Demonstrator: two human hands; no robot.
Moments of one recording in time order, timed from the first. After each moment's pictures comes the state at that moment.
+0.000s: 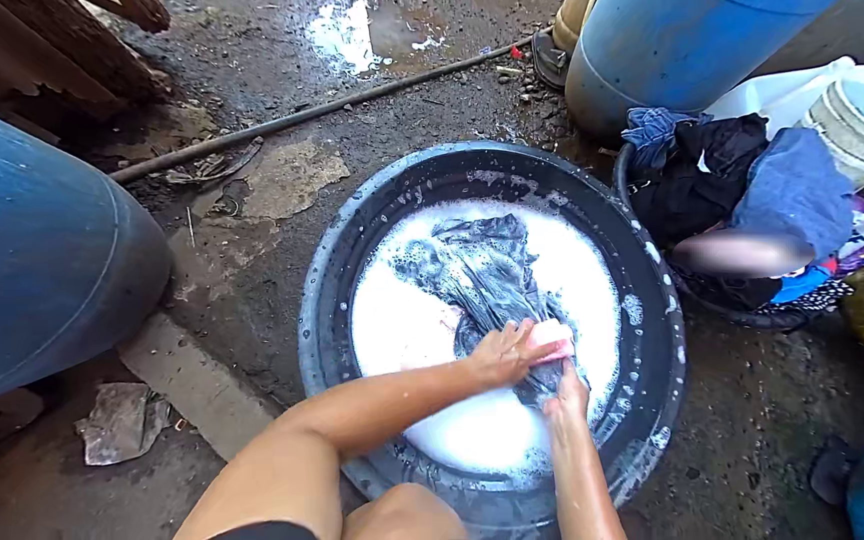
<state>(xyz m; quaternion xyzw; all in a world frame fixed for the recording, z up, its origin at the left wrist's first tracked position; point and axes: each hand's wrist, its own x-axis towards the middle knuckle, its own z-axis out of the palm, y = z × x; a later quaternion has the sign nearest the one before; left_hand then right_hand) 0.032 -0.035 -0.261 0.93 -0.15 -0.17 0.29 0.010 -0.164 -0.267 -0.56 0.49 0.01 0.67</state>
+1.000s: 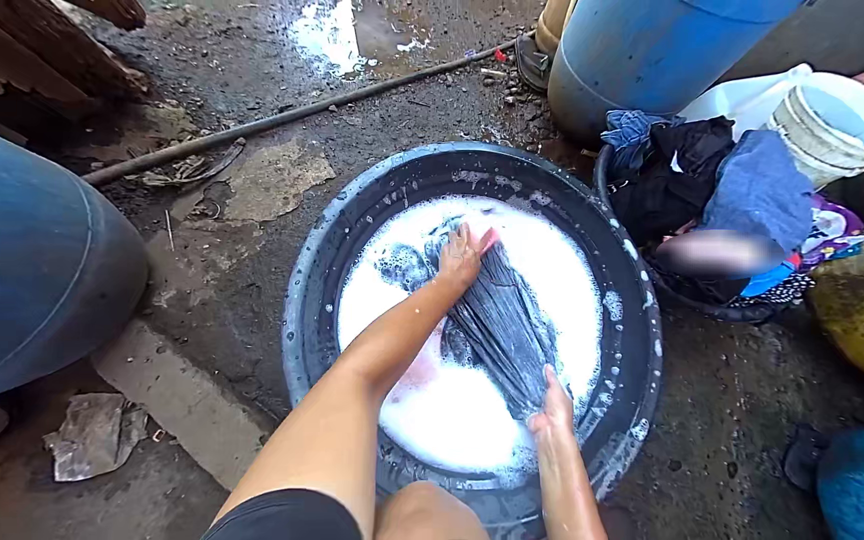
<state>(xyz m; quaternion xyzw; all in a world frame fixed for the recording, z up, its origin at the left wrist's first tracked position) 0.141 0.018 -0.276 0.97 0.02 -0.09 0.22 -0.007 -0.171 -0.260 -0.52 0.51 0.06 0.68</state>
